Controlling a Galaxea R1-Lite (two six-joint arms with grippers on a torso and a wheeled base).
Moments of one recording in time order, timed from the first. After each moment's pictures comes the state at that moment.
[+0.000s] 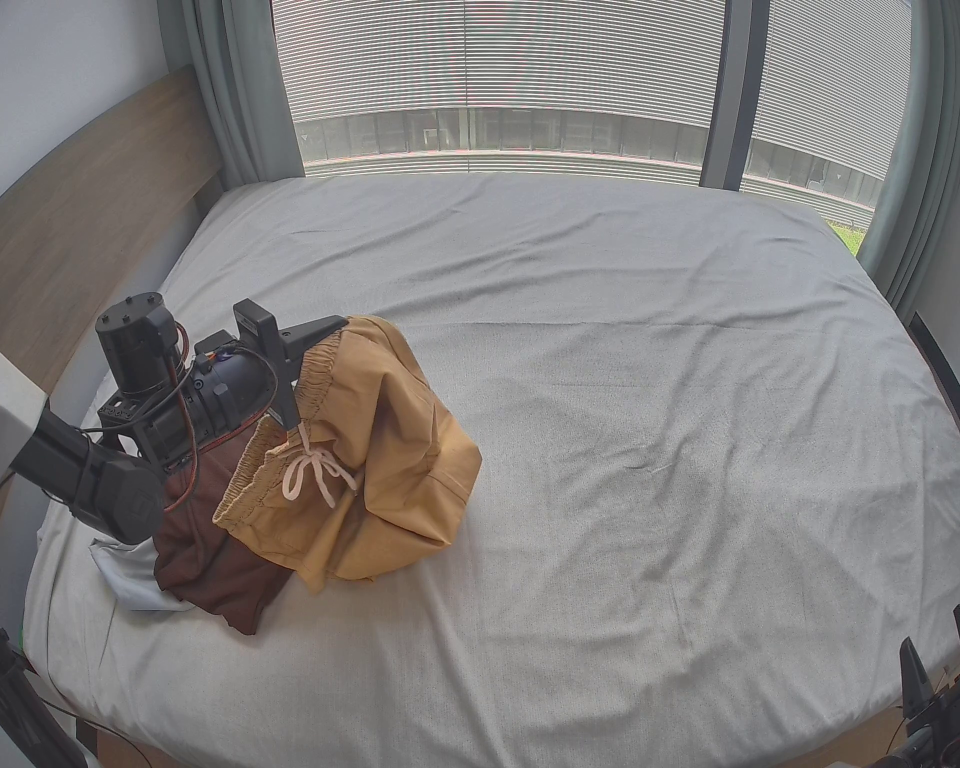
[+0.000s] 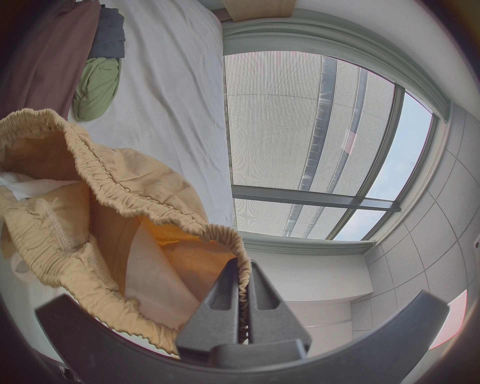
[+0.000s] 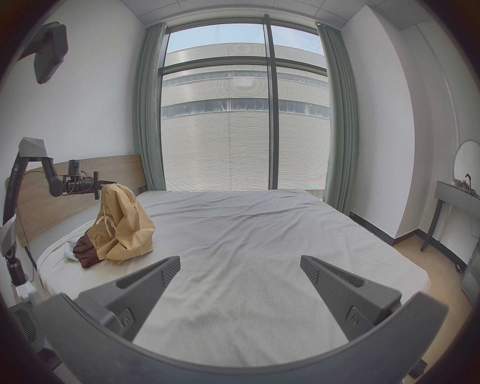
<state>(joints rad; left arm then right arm) -0.20 1.90 -0.85 -1.12 -0.51 -1.51 0.00 0.02 -0.02 0.00 -0.02 0.01</state>
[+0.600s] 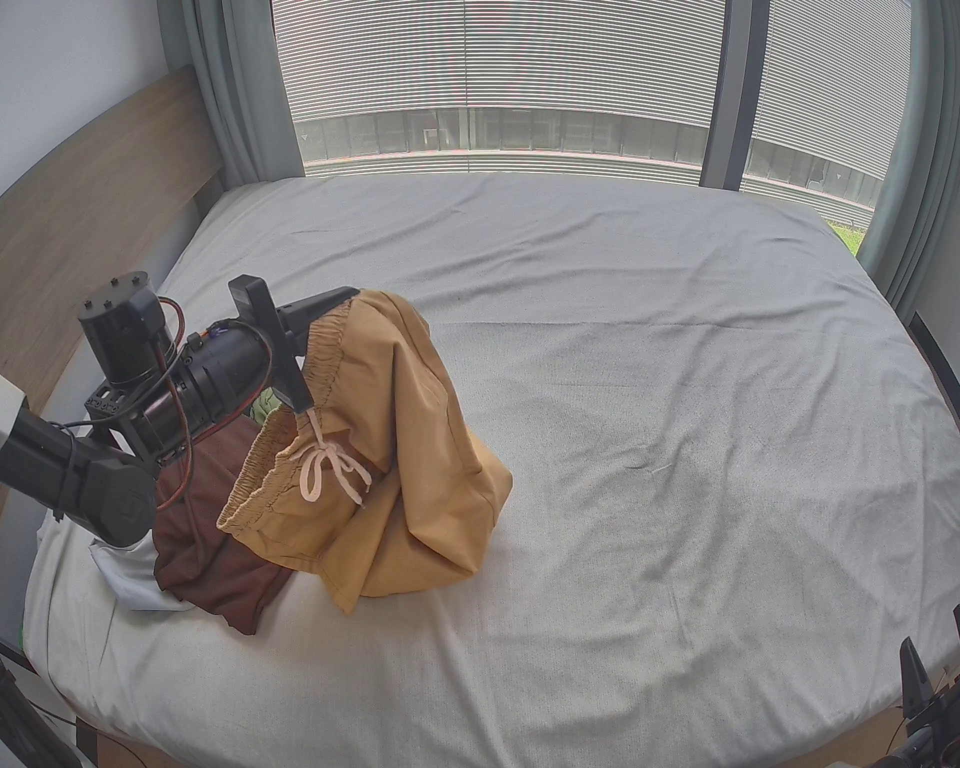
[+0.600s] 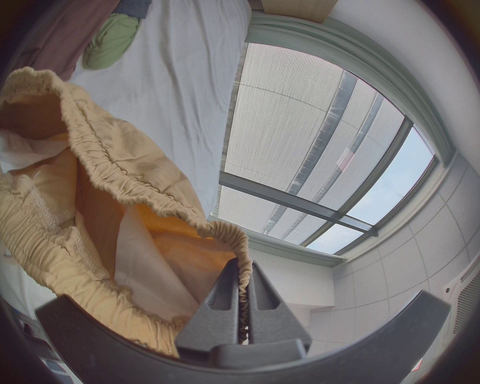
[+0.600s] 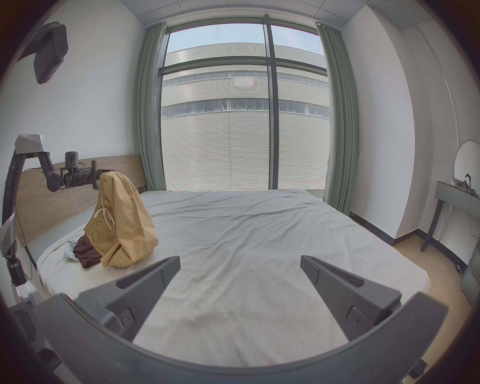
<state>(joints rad) -0.26 1.84 -0.85 -1.15 -0.51 -1.77 0.00 0.02 -0.02 0.00 -0.02 0.01</state>
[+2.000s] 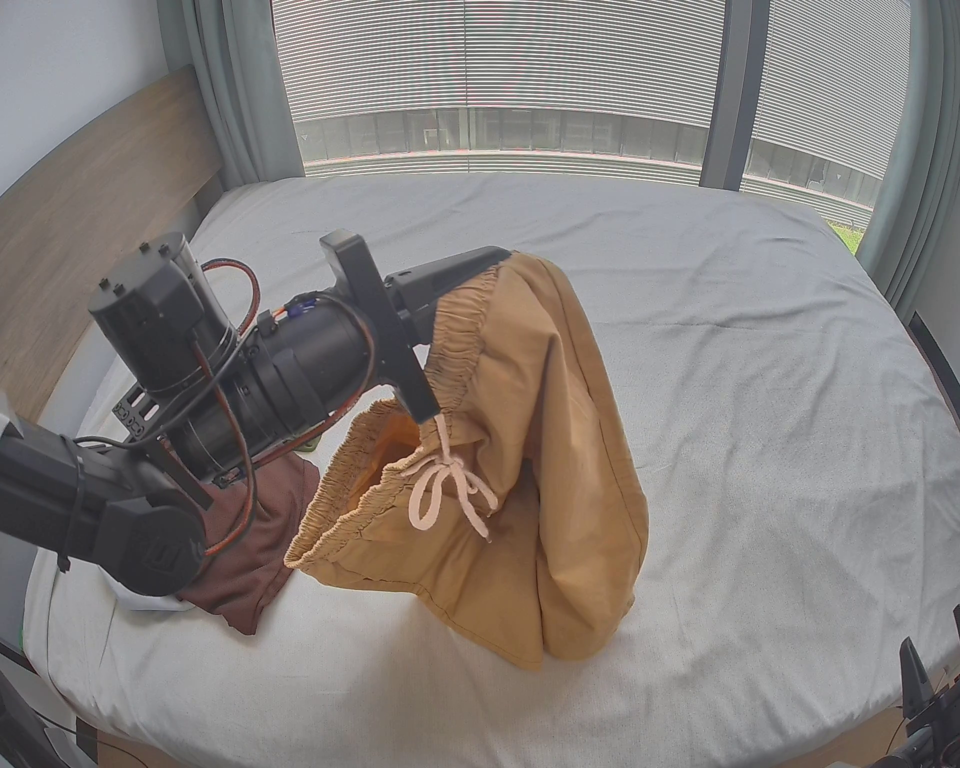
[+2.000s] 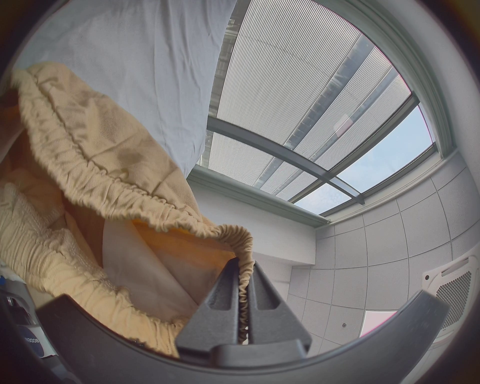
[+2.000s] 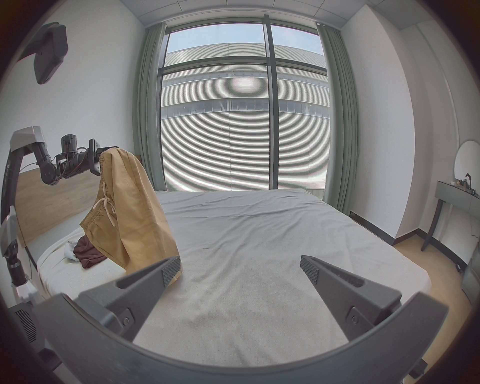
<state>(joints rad) -0.58 1.78 -0.89 -1.21 -0.48 -1.83 0.00 0.02 -0.02 0.00 -0.02 0.01</state>
